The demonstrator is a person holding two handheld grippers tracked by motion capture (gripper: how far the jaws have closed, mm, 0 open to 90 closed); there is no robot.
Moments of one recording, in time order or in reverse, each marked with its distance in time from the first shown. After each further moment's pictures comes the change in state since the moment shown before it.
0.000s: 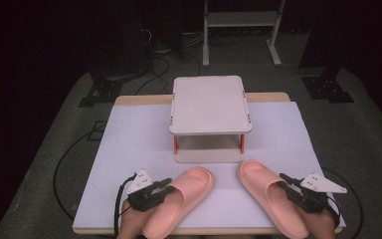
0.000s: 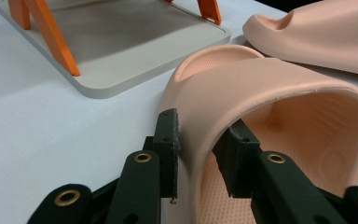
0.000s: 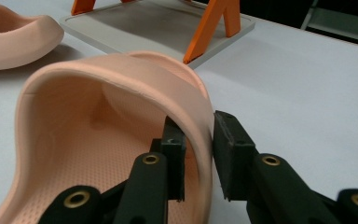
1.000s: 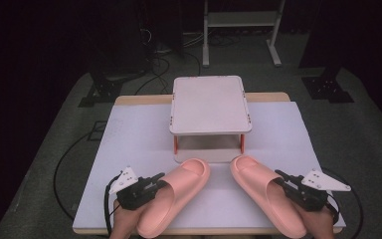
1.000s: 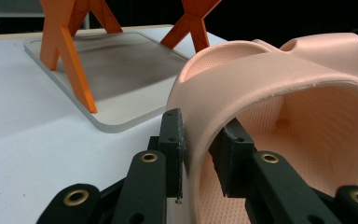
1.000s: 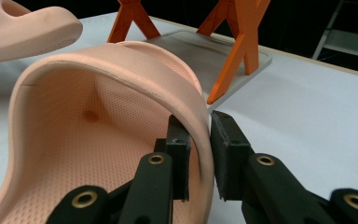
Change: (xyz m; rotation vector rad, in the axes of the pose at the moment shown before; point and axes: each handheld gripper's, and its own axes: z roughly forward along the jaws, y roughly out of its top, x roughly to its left) left arm 0.005 0.012 -0.030 -0.141 -0.016 -0.051; right arm 0.012 0.027 -0.008 -0.077 0.067 0.008
